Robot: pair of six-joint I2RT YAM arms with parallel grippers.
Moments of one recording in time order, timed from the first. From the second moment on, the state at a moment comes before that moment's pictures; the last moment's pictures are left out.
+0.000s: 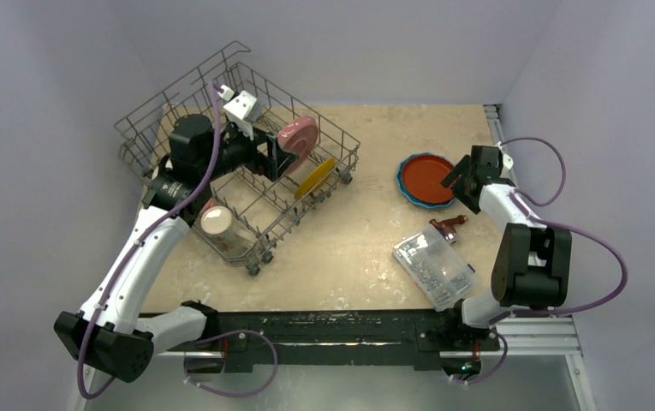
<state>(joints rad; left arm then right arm) -0.34 1.14 1.25 -0.31 0.44 -0.07 -0.12 1.52 0.94 -0.30 0.15 0.63</state>
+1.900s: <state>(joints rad) -0.23 1.21 1.25 -0.21 0.59 -0.21 -0.08 1.56 0.98 -0.34 0.25 0.61</state>
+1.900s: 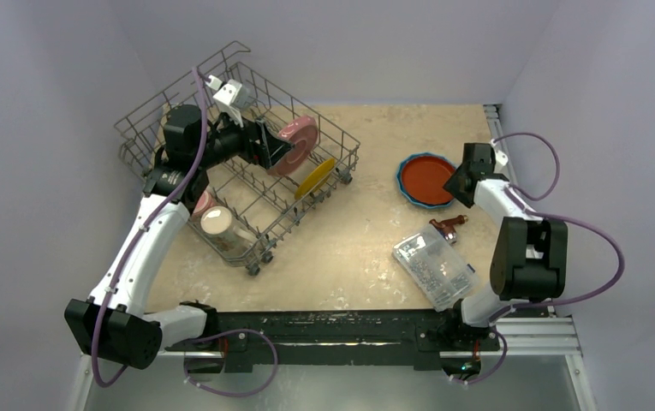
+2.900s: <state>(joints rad) -0.23 1.21 1.25 -0.21 0.60 -0.21 -0.08 1.63 1.02 -0.39 0.17 0.63</state>
